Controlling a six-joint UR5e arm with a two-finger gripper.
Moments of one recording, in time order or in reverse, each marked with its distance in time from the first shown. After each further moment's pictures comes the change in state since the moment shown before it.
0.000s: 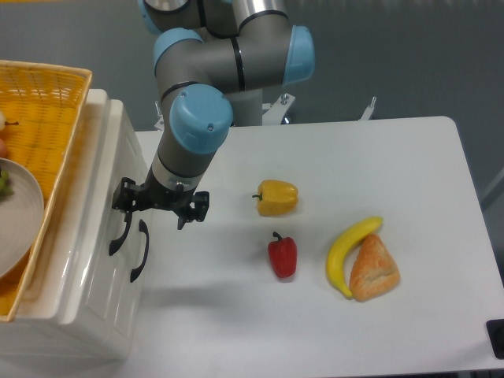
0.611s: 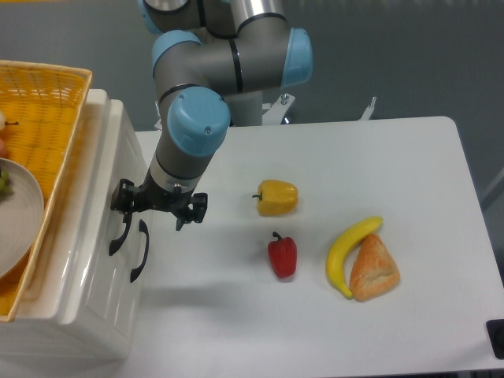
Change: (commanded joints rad) arm -0.002 -0.009 -0.002 0.002 0.002 0.002
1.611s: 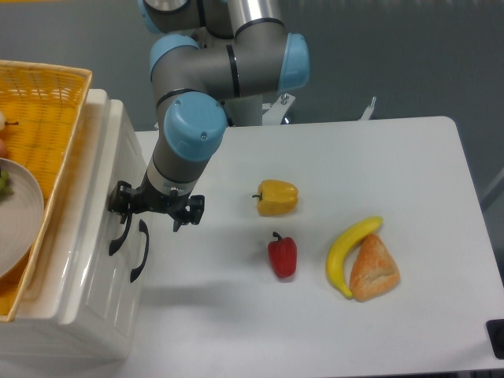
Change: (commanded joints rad) arm -0.012 -0.006 0.000 -0.002 0.000 -0.002
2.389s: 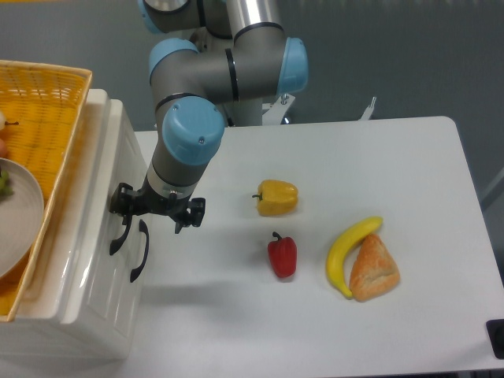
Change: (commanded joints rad) arm 0.003 -0.011 0.008 0.002 0.021 0.028
